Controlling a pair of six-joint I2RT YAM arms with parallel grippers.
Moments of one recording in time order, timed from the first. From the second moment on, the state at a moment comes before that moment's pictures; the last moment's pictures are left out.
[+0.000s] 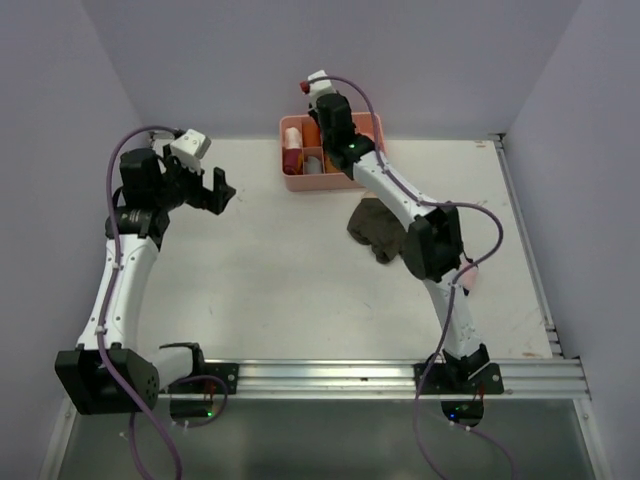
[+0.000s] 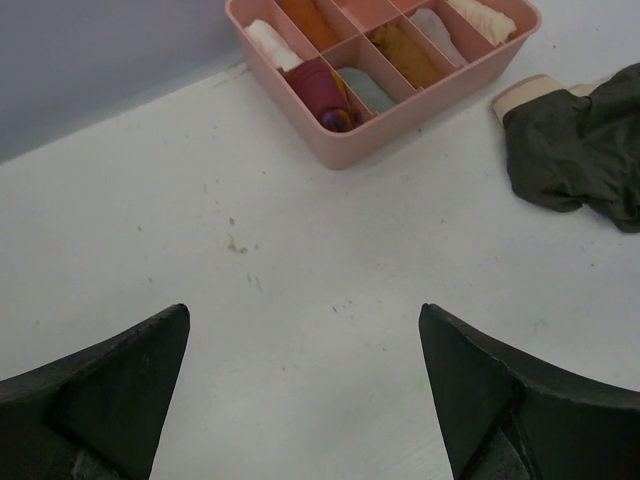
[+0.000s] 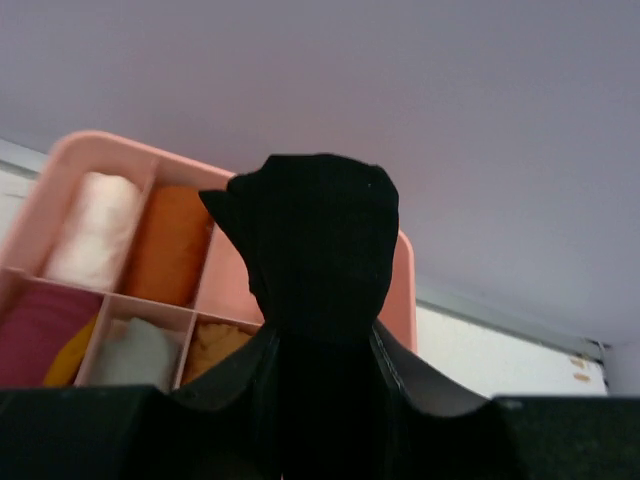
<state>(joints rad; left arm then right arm) 0.05 1.17 1.15 -0.40 0.52 0.23 0.58 2.26 2.20 -0.19 0.51 -0.29</state>
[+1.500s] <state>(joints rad) 0.05 1.04 0.88 -0.38 0.50 0.02 0.48 2.78 2.45 0.16 0.42 -0.06</state>
